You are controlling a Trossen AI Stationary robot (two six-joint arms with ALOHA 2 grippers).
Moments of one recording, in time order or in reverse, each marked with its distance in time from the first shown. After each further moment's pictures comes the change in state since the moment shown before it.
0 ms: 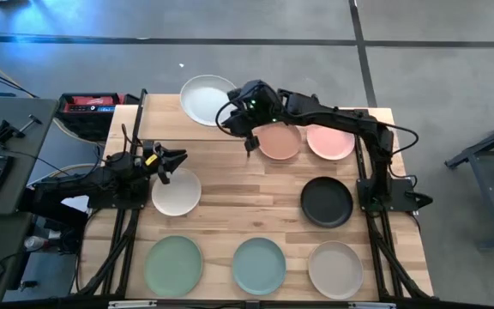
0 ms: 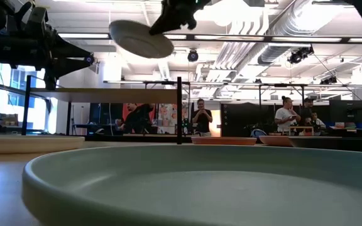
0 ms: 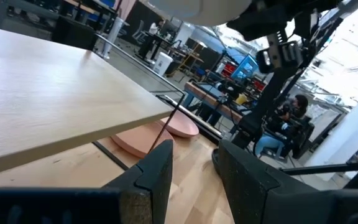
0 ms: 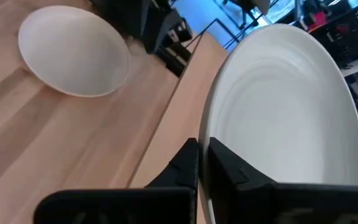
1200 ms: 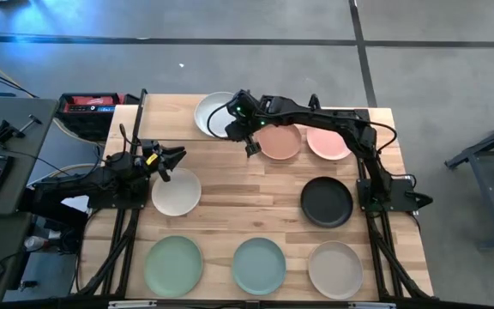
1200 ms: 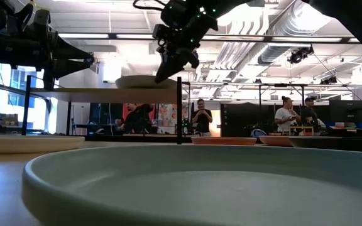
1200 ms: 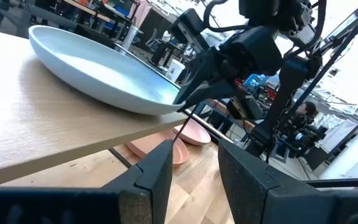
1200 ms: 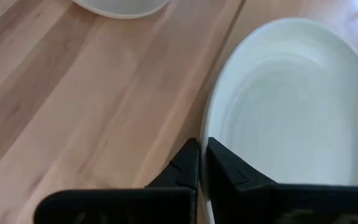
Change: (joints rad) left arm 0.000 0.000 0.000 0.001 -0.064 0.000; right arm -0.059 0.168 -0.001 -0.145 -0.022 0.019
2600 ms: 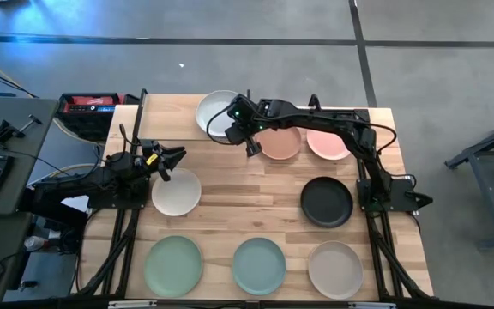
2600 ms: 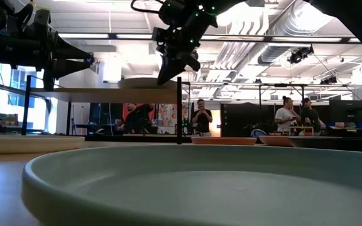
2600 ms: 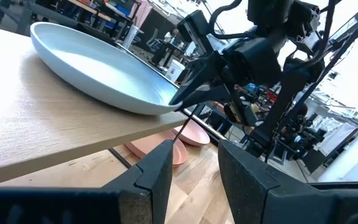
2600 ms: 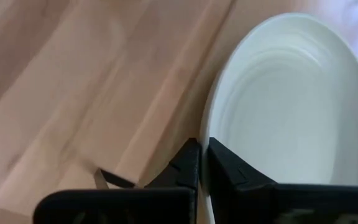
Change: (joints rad) left arm 0.000 0.000 0.000 0.000 -0.003 -0.017; right arm 0.037 0.000 0.000 -0.015 0.128 -0.051
